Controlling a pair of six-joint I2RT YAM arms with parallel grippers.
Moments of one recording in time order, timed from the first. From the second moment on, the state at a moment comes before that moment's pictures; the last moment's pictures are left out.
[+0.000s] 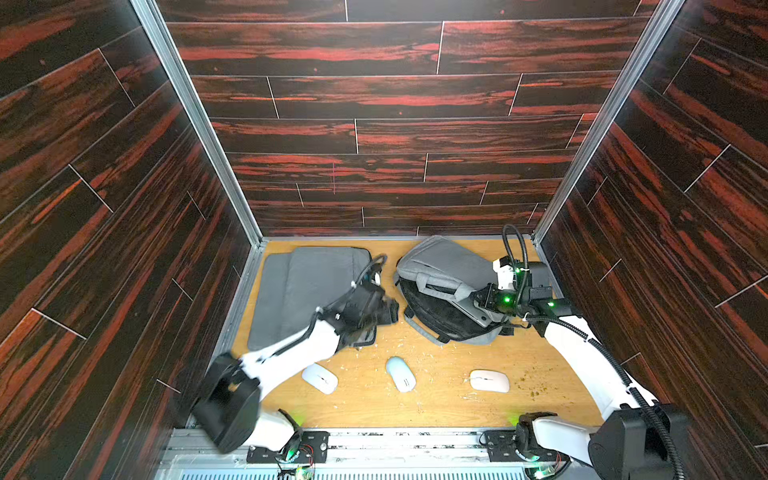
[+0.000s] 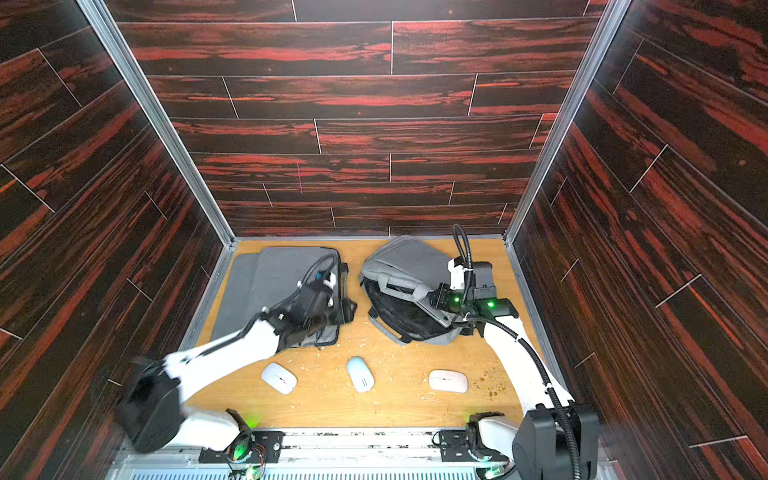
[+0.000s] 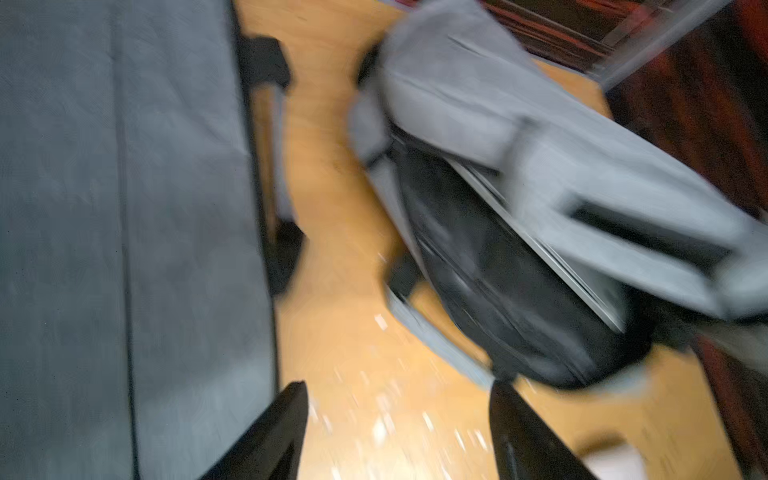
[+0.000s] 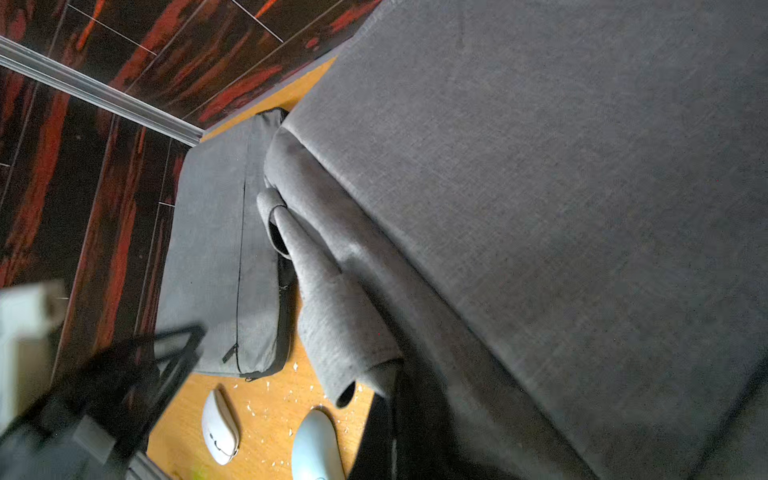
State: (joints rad) left arm -0.73 1.38 0.90 -0.21 -0.09 -0.67; right arm 0.16 1.23 0.98 -0.52 -0.40 0.44
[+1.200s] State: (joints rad) left arm -1.06 1.60 0.84 -0.26 -0.09 -0.90; right arm 0.16 1.24 0.95 -0.51 -0.41 0.43
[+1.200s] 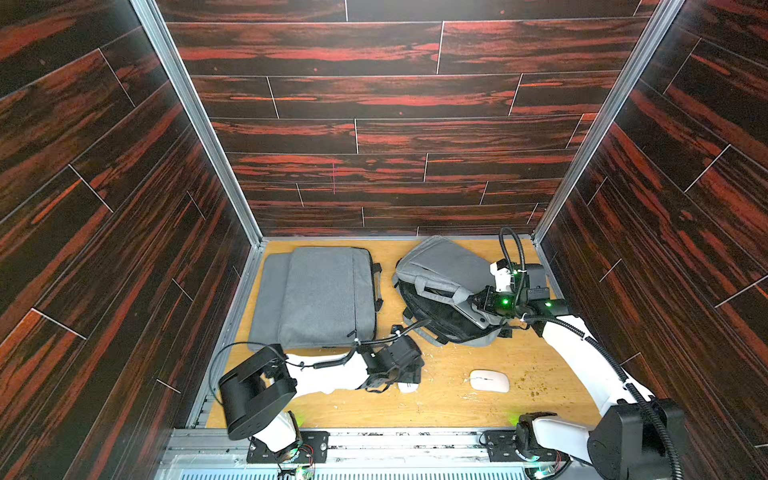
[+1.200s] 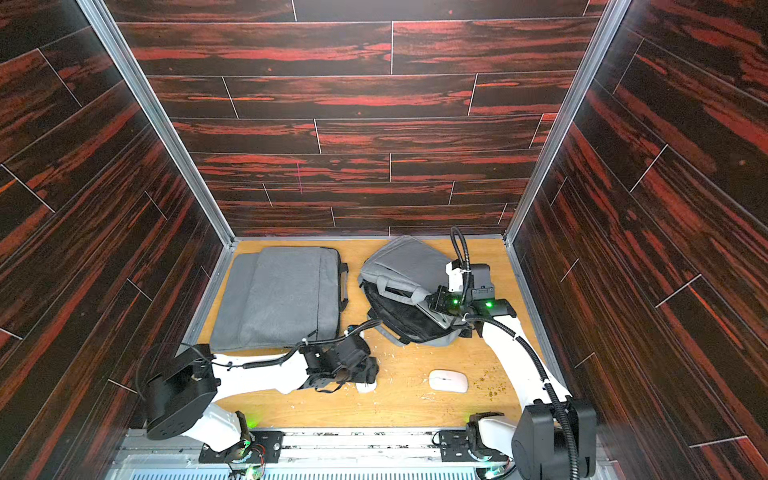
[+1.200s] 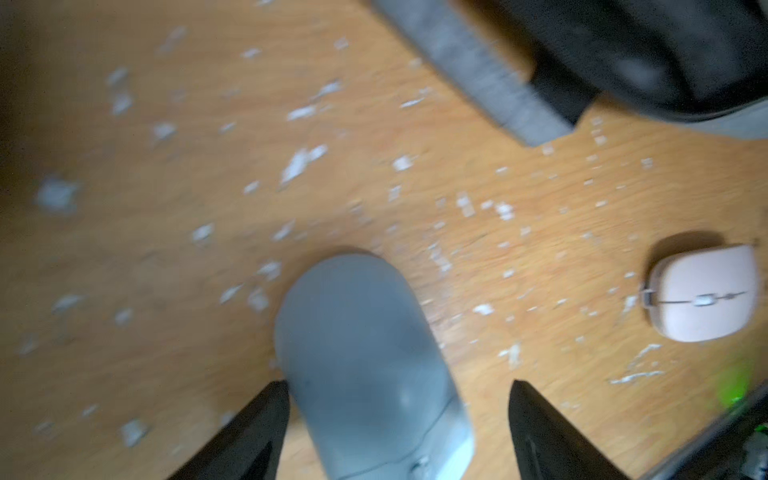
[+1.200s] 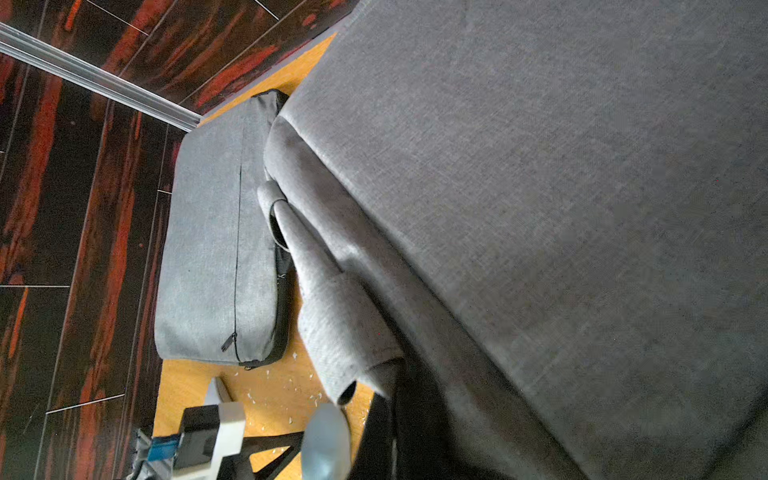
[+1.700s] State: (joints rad) left arm -1.09 1.71 1.01 -0.46 -0.13 -0.84; right arm 0.16 1.24 0.94 -0.50 -0.41 0.43
